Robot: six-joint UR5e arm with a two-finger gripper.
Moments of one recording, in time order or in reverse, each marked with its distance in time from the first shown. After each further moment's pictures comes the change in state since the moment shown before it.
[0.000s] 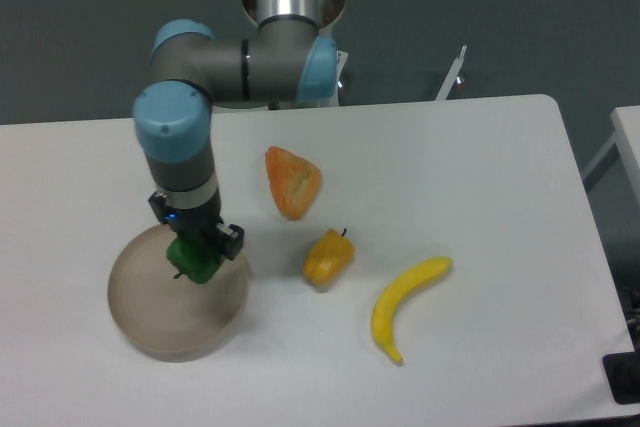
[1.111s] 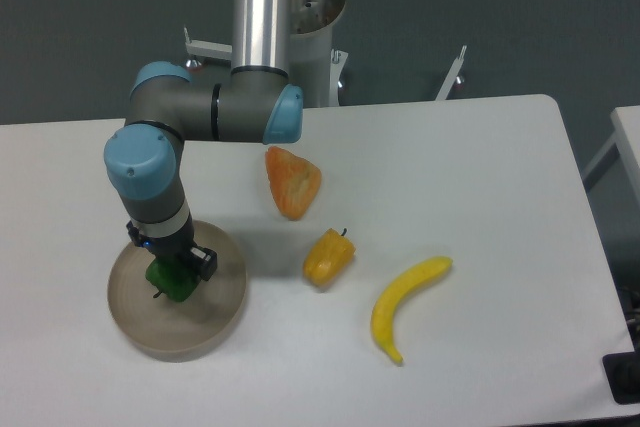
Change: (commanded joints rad) arm -0.015 -0.088 0.005 0.081 0.020 0.008
